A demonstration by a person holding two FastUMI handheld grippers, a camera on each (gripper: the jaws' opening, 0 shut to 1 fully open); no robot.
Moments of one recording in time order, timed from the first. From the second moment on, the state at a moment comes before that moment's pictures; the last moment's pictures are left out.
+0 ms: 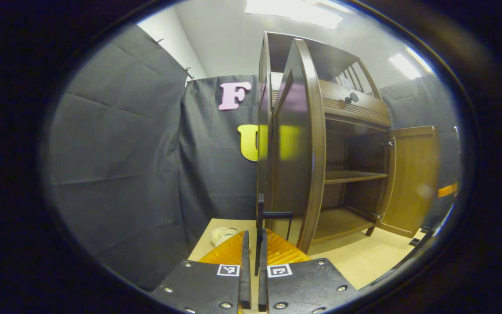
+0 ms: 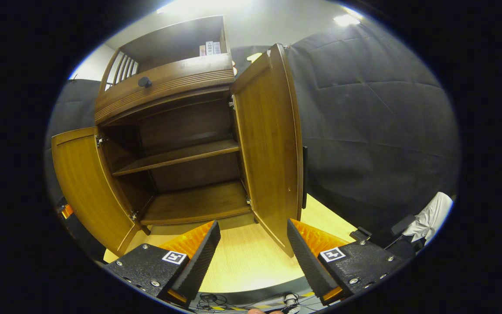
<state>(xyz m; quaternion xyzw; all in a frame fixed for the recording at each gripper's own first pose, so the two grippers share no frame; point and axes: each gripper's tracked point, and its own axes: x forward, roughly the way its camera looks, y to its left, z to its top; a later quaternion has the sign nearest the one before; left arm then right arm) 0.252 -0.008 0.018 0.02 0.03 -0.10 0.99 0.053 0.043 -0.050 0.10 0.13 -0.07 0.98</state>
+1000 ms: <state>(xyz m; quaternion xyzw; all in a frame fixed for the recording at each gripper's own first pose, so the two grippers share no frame) 0.249 0.003 0.044 0.04 -0.03 -0.02 1.00 0.054 0.023 -0.010 0.07 0.07 -0.09 0.99</state>
